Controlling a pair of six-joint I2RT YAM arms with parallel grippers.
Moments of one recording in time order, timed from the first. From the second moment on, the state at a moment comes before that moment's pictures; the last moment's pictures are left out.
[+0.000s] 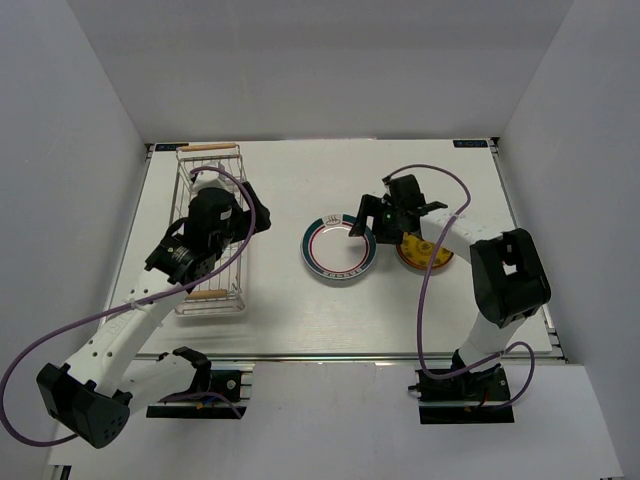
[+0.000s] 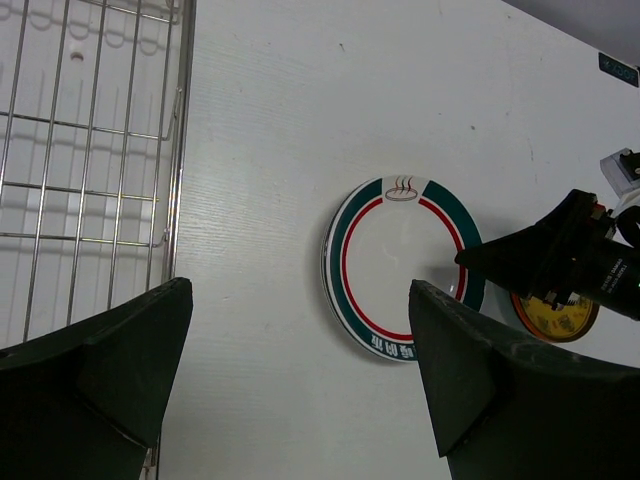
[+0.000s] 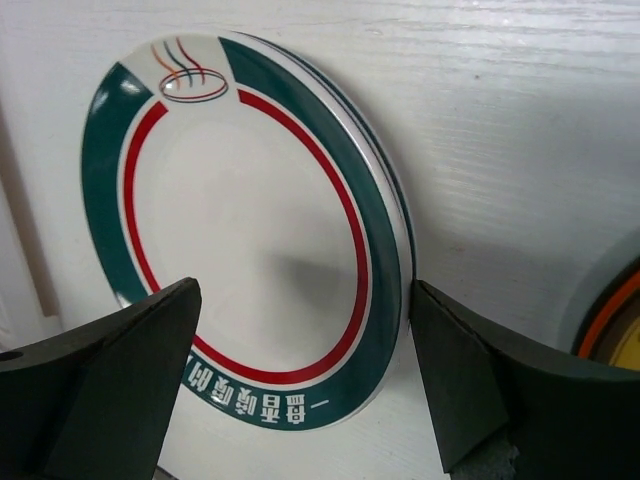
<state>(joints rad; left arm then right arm) -0.50 1.04 1.04 -0.51 -0.31 -0.62 0.40 1.74 1.10 -0.24 -0.29 0.52</state>
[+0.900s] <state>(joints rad) -0.51 0.98 1.11 -0.55 -0.40 -0.48 0.39 0.84 0.77 -0.46 0.60 0.48</state>
